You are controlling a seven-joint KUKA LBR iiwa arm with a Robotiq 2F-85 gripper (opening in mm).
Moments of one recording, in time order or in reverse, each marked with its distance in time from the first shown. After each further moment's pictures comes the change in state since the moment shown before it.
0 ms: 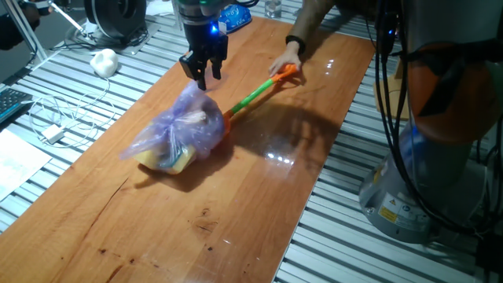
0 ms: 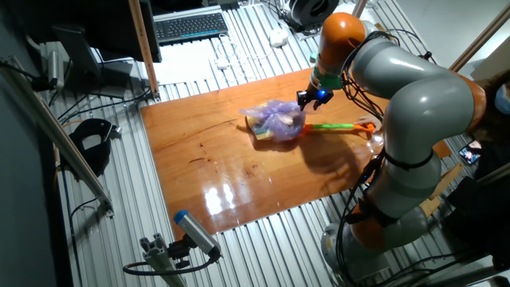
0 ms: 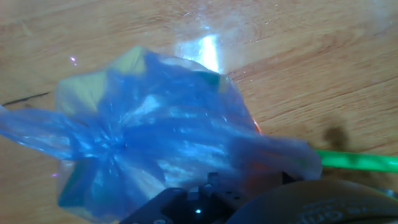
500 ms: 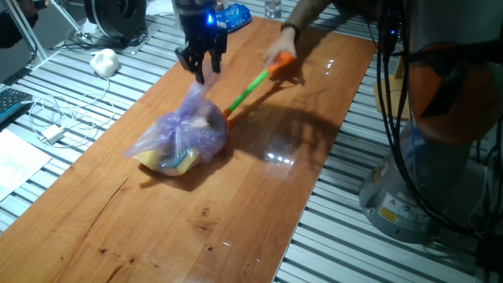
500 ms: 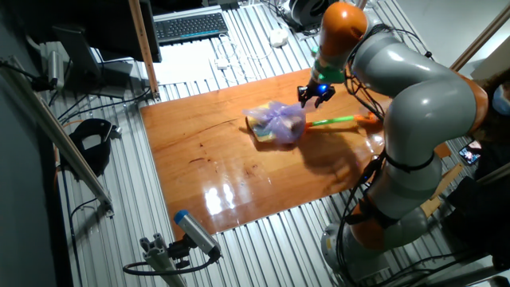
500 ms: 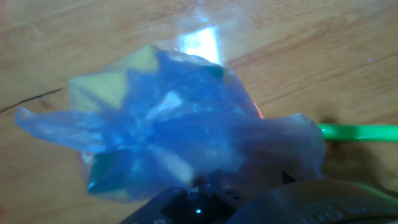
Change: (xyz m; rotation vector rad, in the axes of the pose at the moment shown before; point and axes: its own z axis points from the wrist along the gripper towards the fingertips) arm 0.012 0.011 -0.045 -0.008 0.045 0.055
